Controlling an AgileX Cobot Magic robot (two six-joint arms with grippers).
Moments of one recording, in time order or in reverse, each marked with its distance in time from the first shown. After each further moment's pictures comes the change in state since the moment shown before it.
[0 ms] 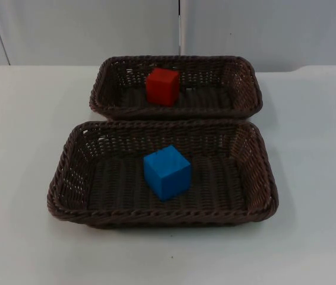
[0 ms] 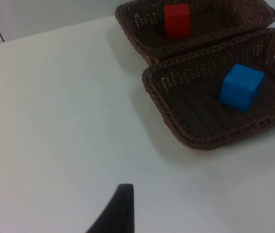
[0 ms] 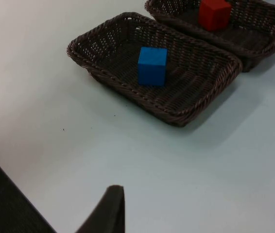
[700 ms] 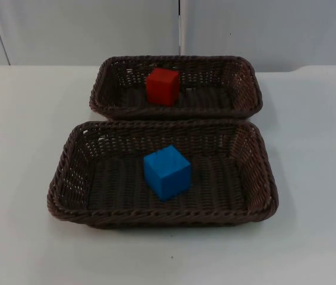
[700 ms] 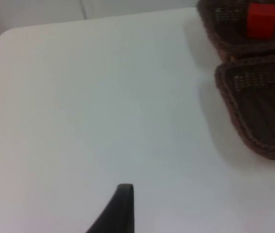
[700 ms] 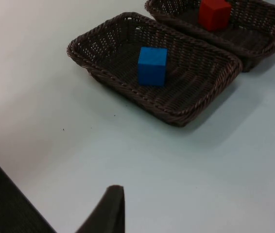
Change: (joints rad) right arm 0.000 0.000 0.000 0.000 0.000 0.000; left arm 0.277 0.000 0.000 0.012 0.000 0.000
